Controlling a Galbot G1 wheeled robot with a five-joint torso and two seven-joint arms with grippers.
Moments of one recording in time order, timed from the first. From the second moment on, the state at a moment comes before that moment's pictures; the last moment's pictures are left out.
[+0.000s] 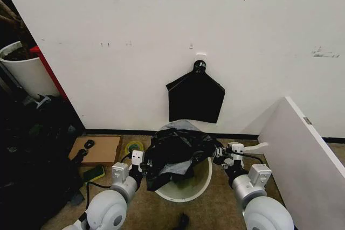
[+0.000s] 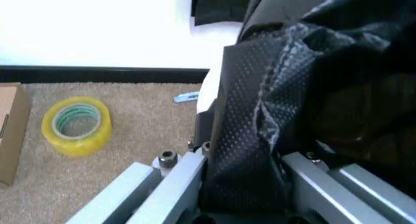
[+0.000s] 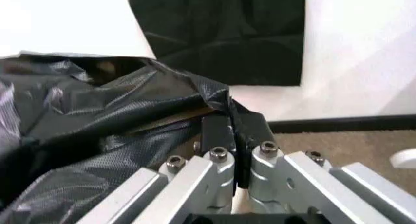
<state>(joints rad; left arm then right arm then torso) 1.35 -0.98 -0.12 -2.11 -0.74 0.34 -0.35 -1.50 1.06 0.24 2.29 0.65 -0.30 0.45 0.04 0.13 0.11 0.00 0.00</state>
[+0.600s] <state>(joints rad) 1.34 -1.01 -0.12 -2.10 -0.84 0.33 -0.38 -1.53 1.05 0.27 2.24 0.65 -0.31 0.44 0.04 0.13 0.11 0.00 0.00</state>
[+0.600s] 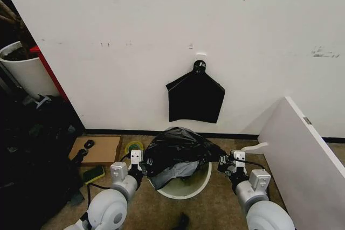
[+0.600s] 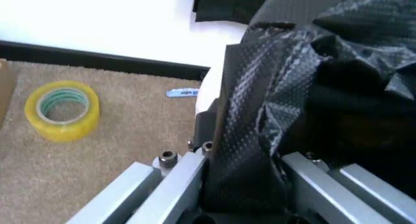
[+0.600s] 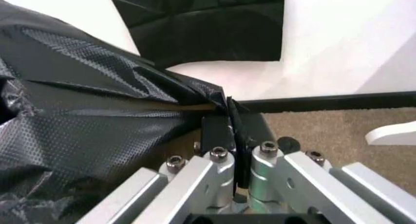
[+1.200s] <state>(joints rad) 1.30 -1.05 -0.12 -2.06 -0.92 0.32 -0.46 -1.57 1.05 0.24 2.38 0.56 -0.27 0.45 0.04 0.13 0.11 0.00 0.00</state>
